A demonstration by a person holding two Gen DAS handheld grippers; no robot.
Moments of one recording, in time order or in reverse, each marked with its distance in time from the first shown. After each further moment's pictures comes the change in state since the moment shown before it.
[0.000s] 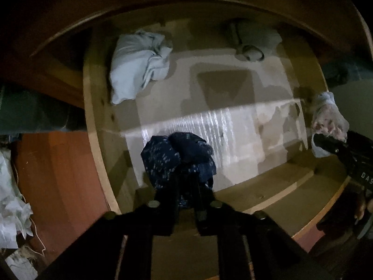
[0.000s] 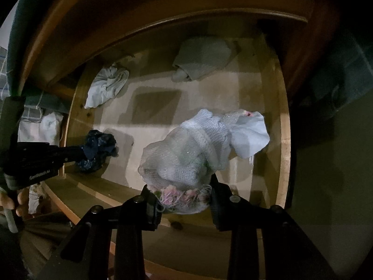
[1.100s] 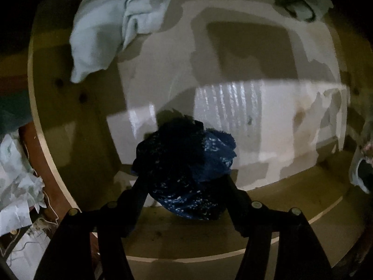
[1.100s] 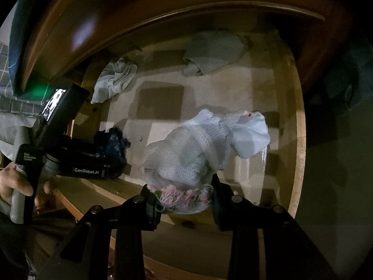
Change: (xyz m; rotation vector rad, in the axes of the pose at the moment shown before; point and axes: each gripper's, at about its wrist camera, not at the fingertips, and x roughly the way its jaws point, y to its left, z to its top) left arm 0.074 -0.026 0.030 -0.064 0.309 0.132; right arm 0.001 0.006 -0.001 -0.011 0.031 0.032
